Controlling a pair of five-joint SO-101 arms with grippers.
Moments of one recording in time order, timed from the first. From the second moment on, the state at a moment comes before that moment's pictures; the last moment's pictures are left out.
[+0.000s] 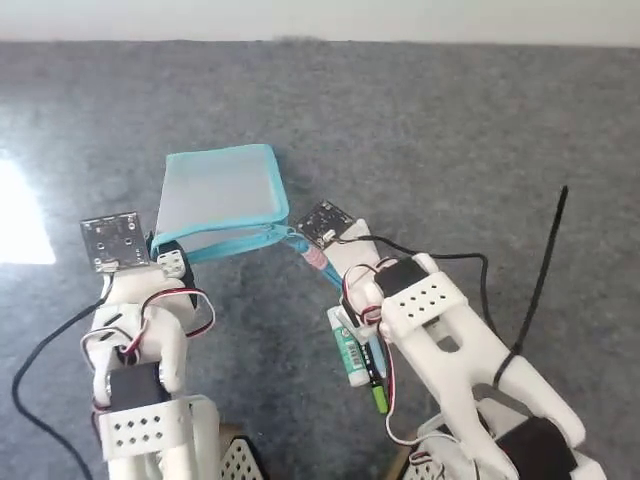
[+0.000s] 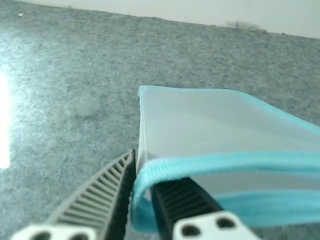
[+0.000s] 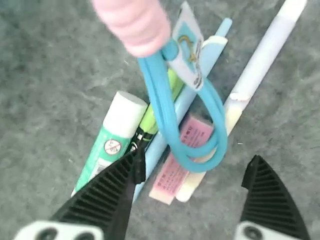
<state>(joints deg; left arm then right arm) -17.4 -82.7 80.0 47.0 6.7 -35.1 -22.2 48.6 59.3 11.4</state>
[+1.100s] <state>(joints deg) -15.1 -82.7 80.0 47.0 6.7 -26.9 -18.6 53.0 57.2 7.7</state>
